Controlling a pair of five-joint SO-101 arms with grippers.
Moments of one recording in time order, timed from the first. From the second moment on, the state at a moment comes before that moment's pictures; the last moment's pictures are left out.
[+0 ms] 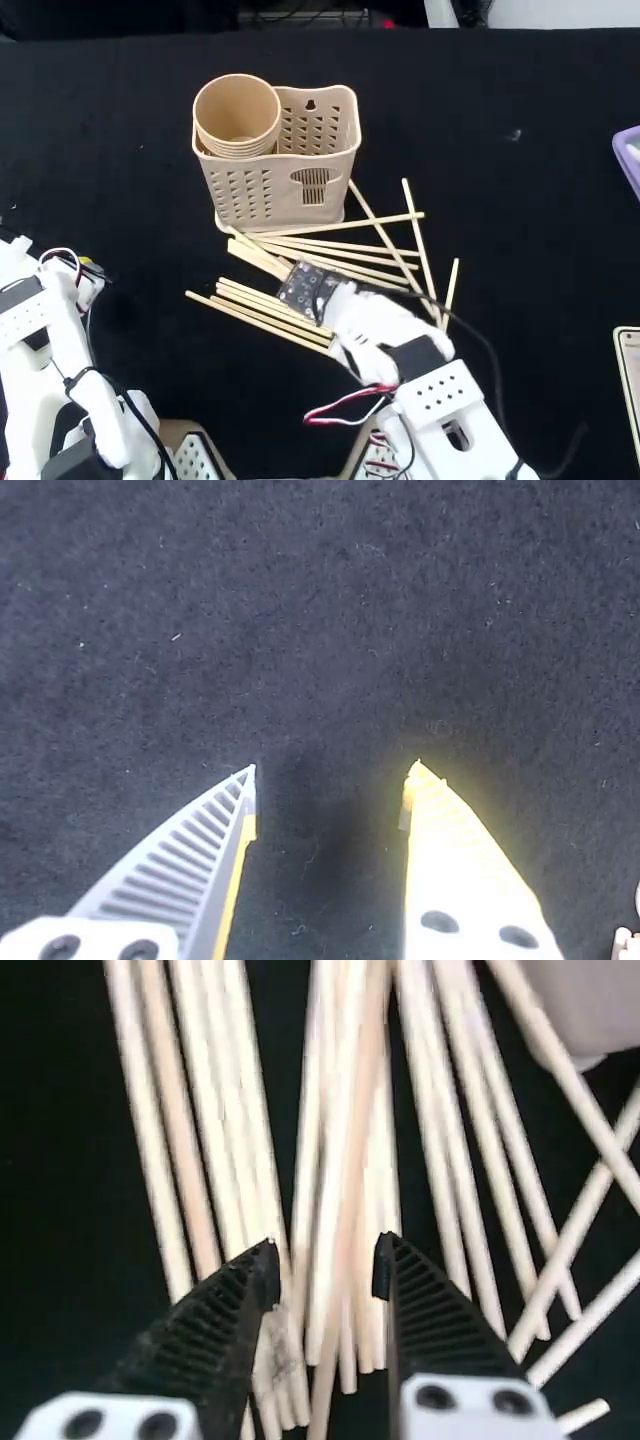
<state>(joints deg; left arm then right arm) -39.8 -34.2 58.8 48.4 23.2 -22.5 -67.0 85.1 51.8 36.5</state>
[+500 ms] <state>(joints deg) -39.8 -34.2 58.8 48.4 23.2 -18.6 -57.7 85.1 47.3 39.2</state>
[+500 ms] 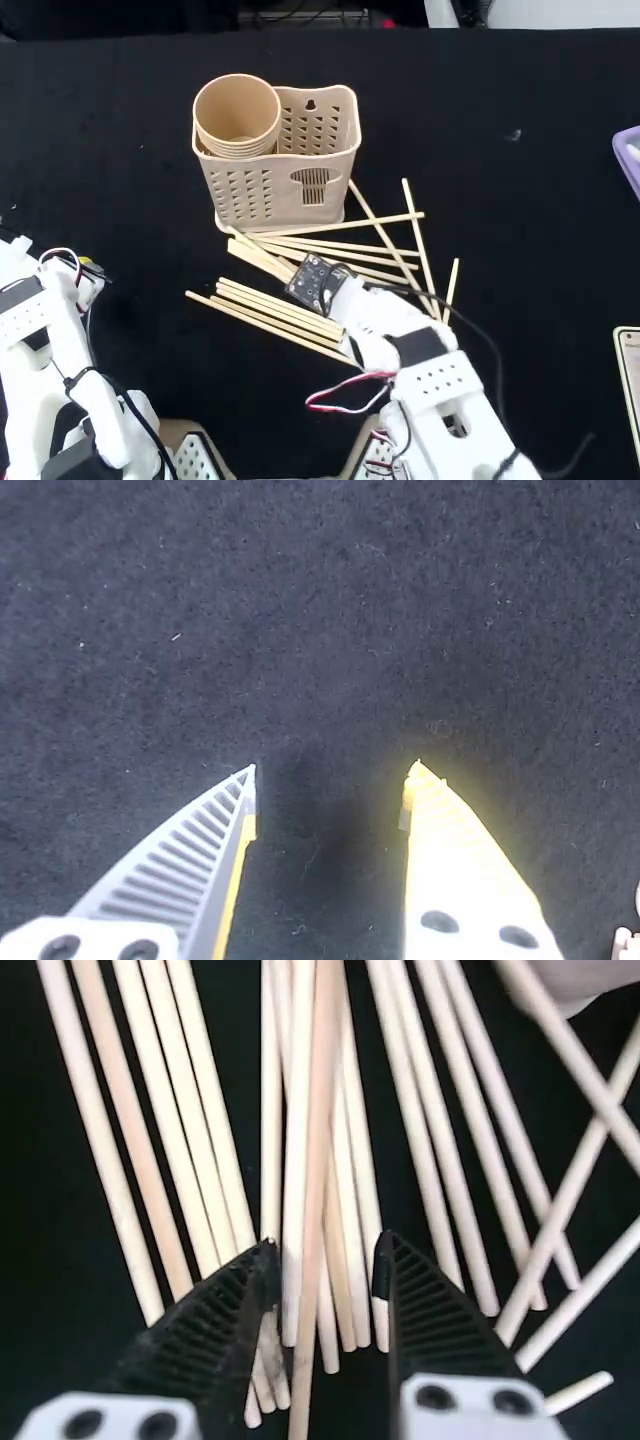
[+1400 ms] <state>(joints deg) -39.8 -34.2 58.8 48.4 23.2 -12.6 -66.2 71.3 69.2 40.3</state>
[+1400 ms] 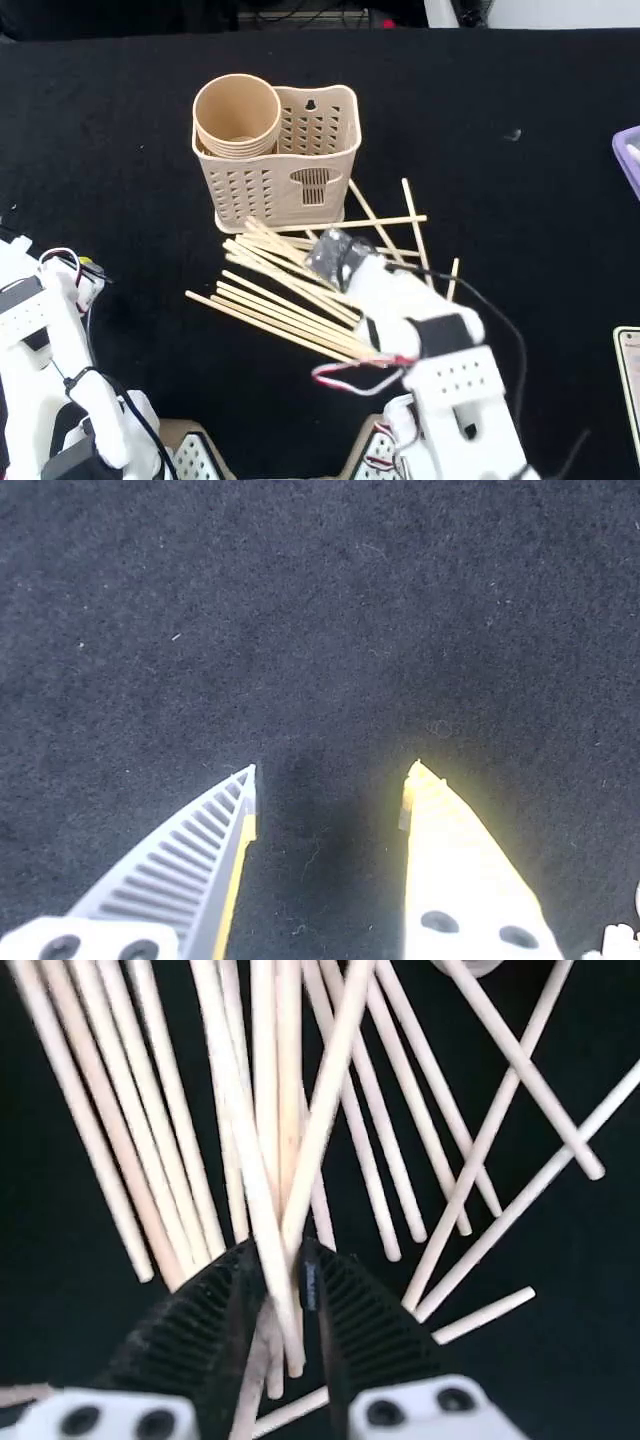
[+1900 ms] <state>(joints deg) -39.8 -34.2 58.8 48.4 23.2 -25.4 -65.0 82.1 63.4 42.6</state>
